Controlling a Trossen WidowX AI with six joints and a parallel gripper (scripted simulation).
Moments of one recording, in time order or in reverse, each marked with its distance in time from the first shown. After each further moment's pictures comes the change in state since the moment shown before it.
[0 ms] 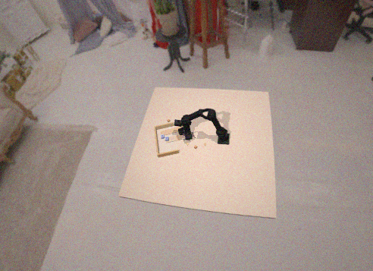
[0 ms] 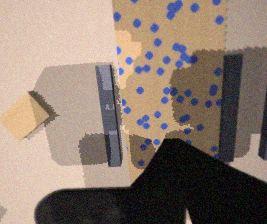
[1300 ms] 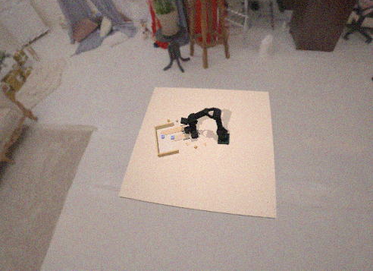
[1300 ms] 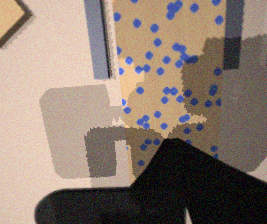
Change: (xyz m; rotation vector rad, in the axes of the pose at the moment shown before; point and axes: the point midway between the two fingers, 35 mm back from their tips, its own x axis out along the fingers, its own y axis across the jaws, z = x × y) arm -0.001 -0.001 -0.056 -0.001 0.001 -0.003
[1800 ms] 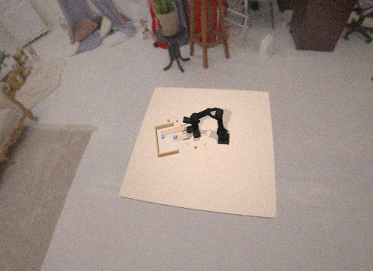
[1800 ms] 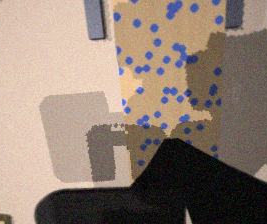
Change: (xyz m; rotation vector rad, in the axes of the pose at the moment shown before) arm 0.000 0.000 -0.021 -0.001 0.000 0.000
